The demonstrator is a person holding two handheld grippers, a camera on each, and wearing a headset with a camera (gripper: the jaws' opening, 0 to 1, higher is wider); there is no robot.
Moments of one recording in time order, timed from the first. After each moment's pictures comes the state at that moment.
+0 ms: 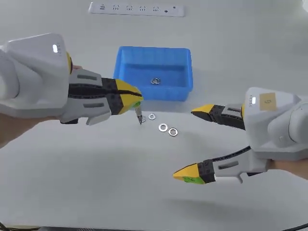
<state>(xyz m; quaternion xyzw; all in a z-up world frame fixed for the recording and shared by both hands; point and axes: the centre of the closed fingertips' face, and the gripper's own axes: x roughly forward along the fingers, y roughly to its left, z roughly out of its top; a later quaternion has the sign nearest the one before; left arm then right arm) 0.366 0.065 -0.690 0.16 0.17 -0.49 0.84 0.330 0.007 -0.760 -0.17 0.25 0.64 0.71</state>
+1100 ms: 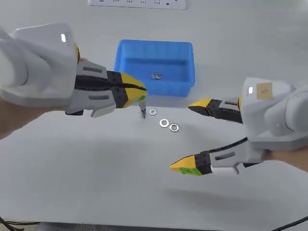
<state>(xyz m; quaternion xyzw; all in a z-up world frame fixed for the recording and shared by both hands) 0.375 0.064 -0.698 0.15 0.17 -0.50 0.84 0.335 0.024 -0.761 -0.17 0.25 0.65 0.69</state>
